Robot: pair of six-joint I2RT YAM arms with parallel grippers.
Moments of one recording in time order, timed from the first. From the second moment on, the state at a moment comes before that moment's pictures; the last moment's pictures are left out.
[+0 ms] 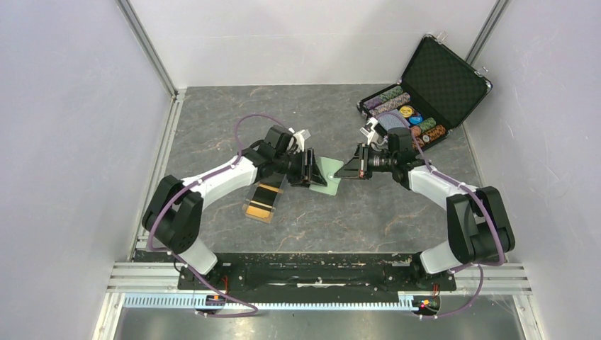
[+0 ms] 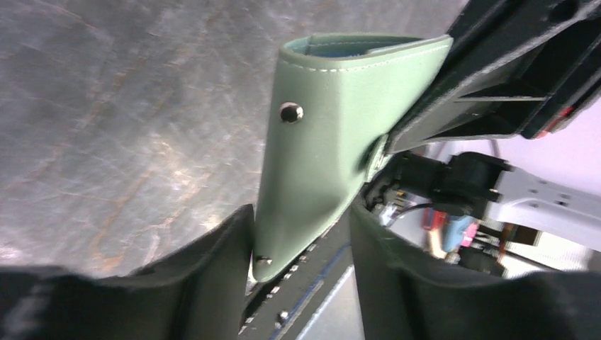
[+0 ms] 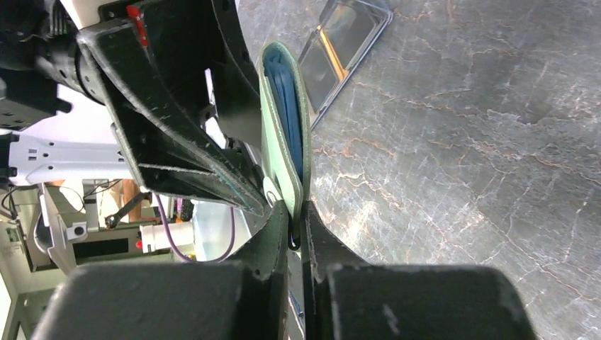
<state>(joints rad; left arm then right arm) -0.62 1.62 1.09 -0.30 0.53 -0.64 0.24 1.49 0.77 0.12 -0.97 0.59</state>
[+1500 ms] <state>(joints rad) -0.71 1.55 1.21 -0.65 0.23 -0.61 0.49 1.60 1.11 -0.37 -0.51 0.39</state>
